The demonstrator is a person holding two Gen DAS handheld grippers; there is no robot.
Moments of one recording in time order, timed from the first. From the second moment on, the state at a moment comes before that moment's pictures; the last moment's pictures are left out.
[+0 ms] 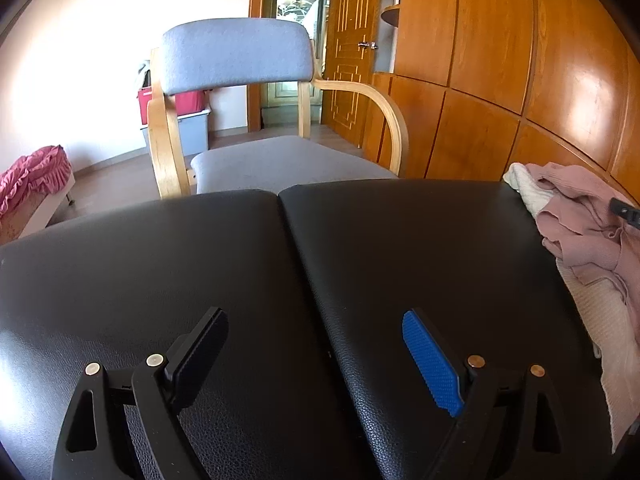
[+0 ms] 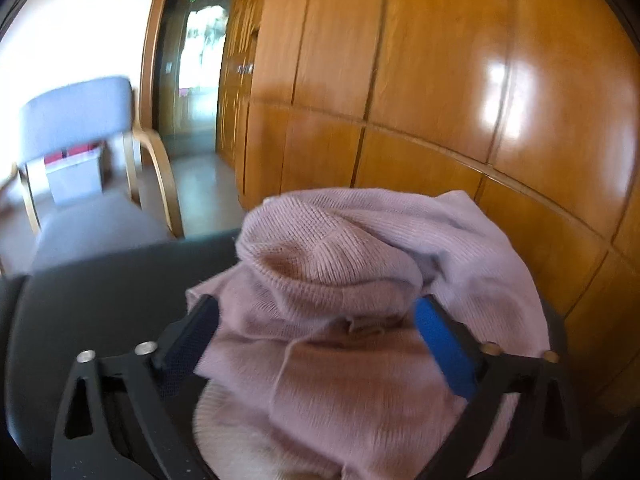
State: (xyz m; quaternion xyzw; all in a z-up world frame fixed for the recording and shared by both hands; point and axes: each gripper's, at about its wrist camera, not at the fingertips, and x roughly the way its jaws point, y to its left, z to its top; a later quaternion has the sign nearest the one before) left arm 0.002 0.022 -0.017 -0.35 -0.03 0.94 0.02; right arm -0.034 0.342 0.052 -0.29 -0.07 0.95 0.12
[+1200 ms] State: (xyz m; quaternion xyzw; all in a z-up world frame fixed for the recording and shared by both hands) left arm 0.010 0.019 -0.014 -0.34 -0.03 0.94 0.01; right arm -0.059 0.399 0.086 -0.32 0.24 0.91 -0.02
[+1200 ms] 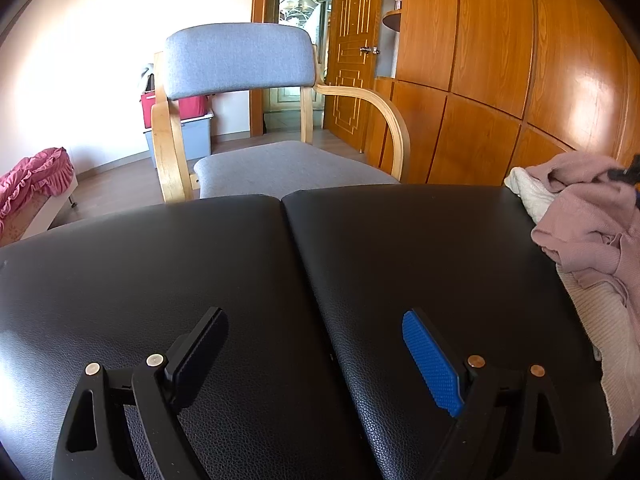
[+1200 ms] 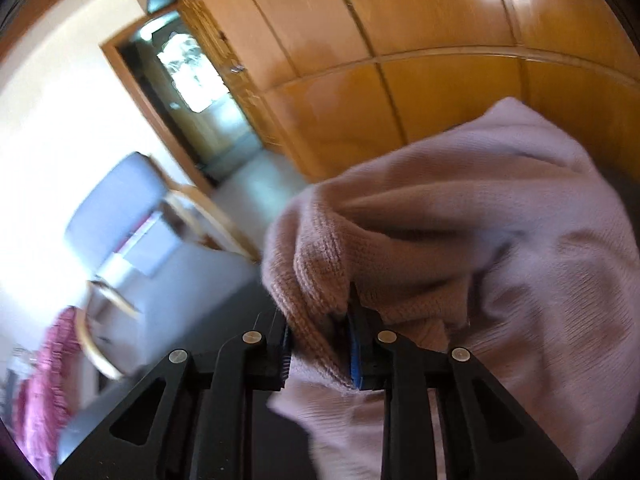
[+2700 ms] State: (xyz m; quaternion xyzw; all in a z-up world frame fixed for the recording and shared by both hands) left arm 0.006 -0.001 -0.021 -0.36 -0.10 0.93 0.02; right arm -0.091 0.372 0.050 -0.37 0.21 0.91 -0.05
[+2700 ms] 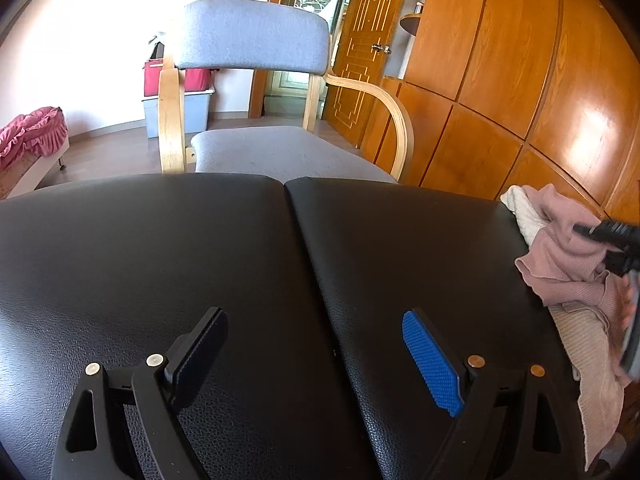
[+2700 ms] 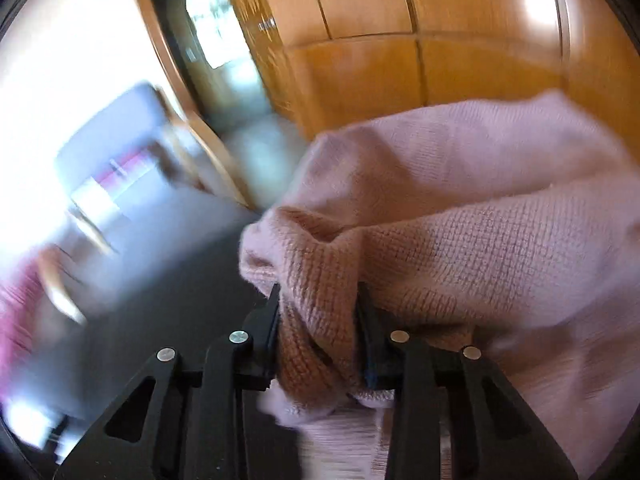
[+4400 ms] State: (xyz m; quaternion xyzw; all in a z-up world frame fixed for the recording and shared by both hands) left arm -0.049 0.156 -0.037 -0.43 0.08 0.90 0.08; right arm 0.059 0.300 0.002 -0.20 0.24 0.94 -0.12
